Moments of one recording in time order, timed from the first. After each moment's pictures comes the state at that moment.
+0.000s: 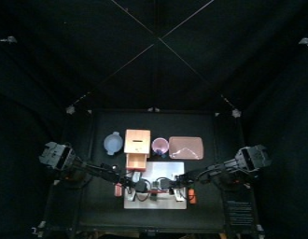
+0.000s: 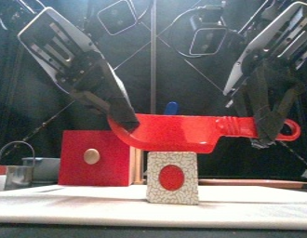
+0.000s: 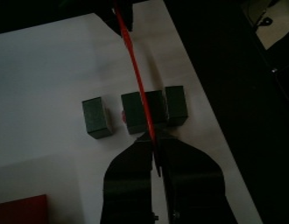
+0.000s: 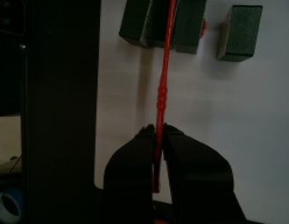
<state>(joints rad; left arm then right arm) -0.23 0.06 0.70 0.03 -0.10 0.00 0.22 -0.03 0.66 0.36 0.43 -0.13</state>
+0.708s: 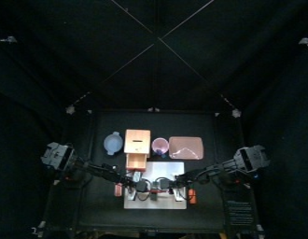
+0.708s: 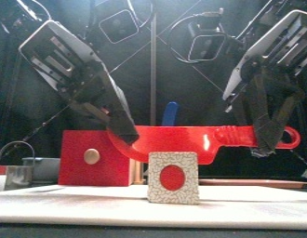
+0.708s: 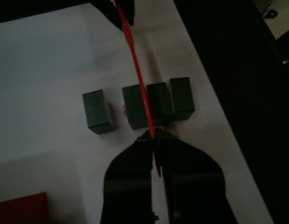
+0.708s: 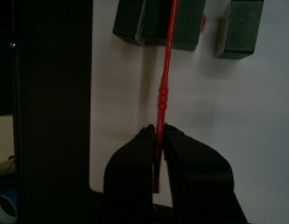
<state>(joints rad) -0.22 0.09 0.70 0.04 -0.10 0.00 0.22 0.00 0.66 0.36 0.42 -0.13</state>
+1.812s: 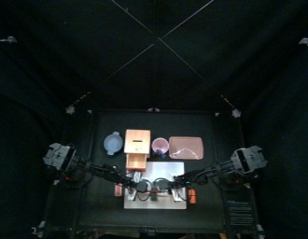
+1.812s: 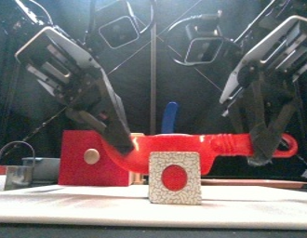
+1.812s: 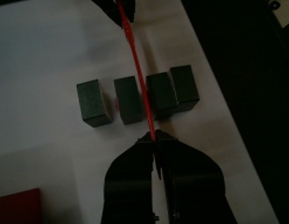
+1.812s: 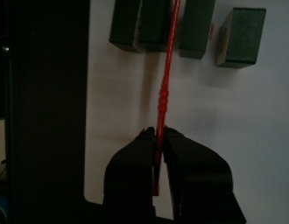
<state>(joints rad) -0.22 0.06 0.70 0.06 -0.10 0.00 0.21 -0.04 0.65 0.33 0.39 -0.13</state>
